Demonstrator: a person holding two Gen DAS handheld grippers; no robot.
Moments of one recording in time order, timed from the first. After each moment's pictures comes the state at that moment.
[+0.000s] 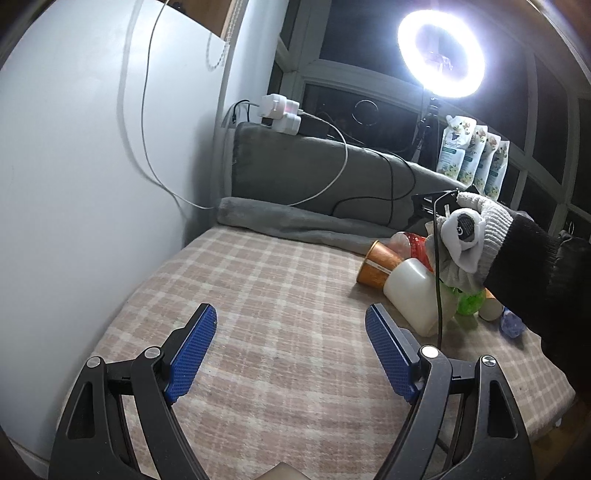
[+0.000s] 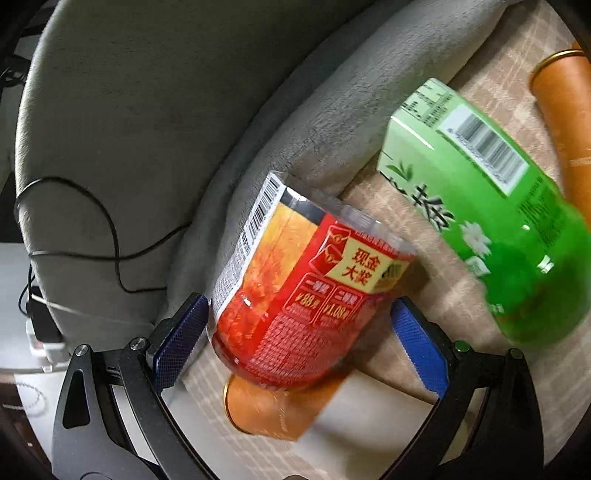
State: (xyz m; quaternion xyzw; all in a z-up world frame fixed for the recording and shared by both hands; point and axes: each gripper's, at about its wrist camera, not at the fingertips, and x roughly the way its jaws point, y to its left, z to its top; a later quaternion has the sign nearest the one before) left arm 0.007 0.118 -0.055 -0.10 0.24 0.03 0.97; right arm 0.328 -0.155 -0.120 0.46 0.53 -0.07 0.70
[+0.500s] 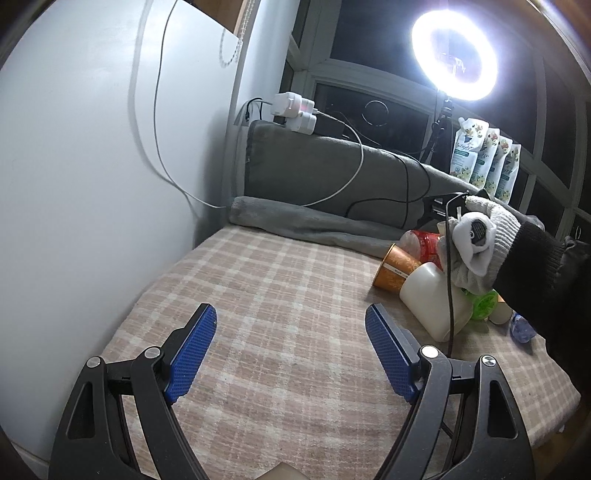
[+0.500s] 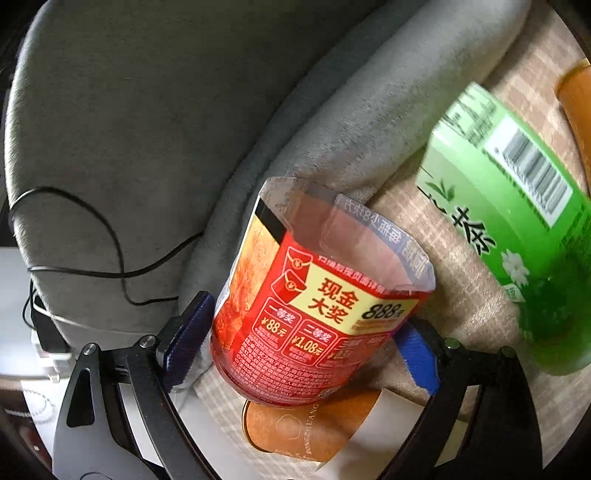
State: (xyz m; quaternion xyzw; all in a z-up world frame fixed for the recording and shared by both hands) left arm 0.011 0.130 -0.060 -0.11 0.24 0.05 0.96; right arm 0.336 -0.150 -0.119 0.47 0.52 -0.04 0.71
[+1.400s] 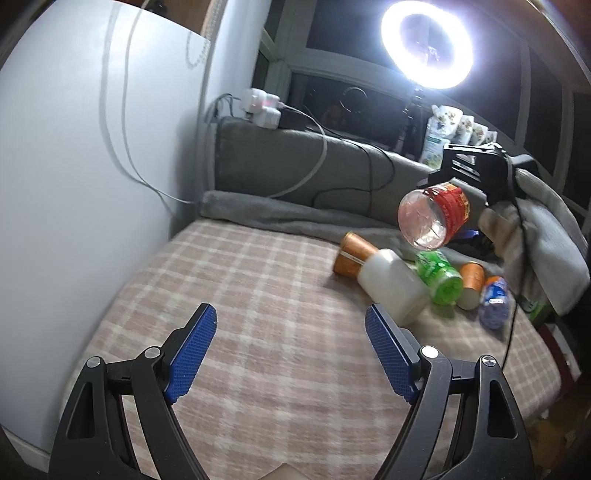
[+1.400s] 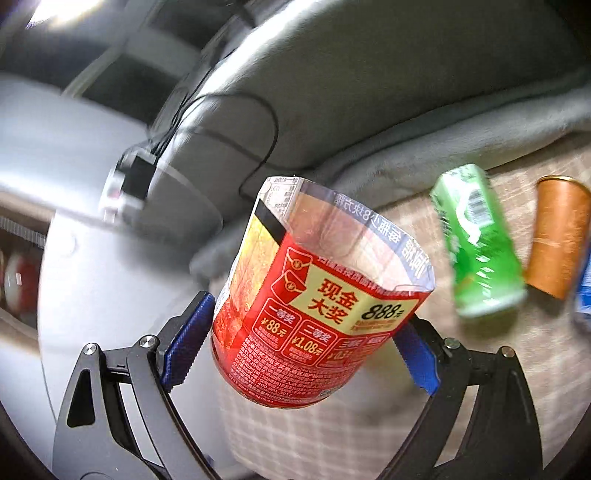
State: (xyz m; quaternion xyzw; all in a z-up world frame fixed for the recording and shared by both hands) left arm 0.000 0.097 -0.039 -0.10 0.27 0.00 0.96; right arm 0.243 -0.187 -0.022 0.30 0.52 0.17 0.78
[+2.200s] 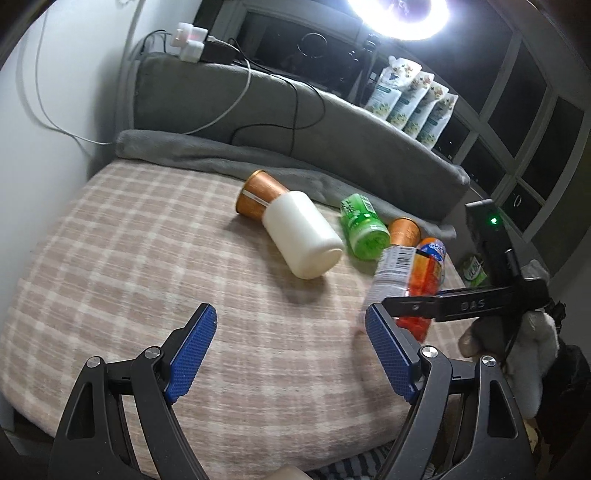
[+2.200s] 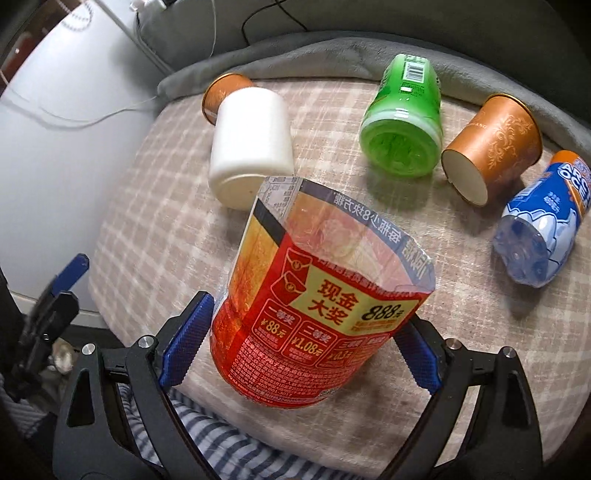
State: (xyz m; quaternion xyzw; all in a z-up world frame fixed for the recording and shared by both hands) left arm 0.023 0.034 -0.042 -0.15 0.37 -0.12 0.91; right arm 0.143 -0.195 -0.091 0.02 0.58 0.23 0.78
